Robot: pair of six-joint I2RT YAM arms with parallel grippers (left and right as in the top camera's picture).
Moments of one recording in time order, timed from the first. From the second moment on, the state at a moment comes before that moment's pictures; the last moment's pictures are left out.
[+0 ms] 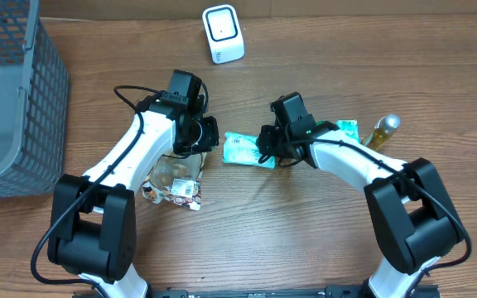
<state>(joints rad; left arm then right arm) -0.29 1.83 1.27 -0.76 0.28 -0.44 0.46 1.87 1.11 -0.35 -0.22 0.55</state>
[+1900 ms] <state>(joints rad) -0.38 2.08 1.31 -0.38 0.37 -0.41 0.47 1.80 0.97 -0.30 -0.21 0.89</state>
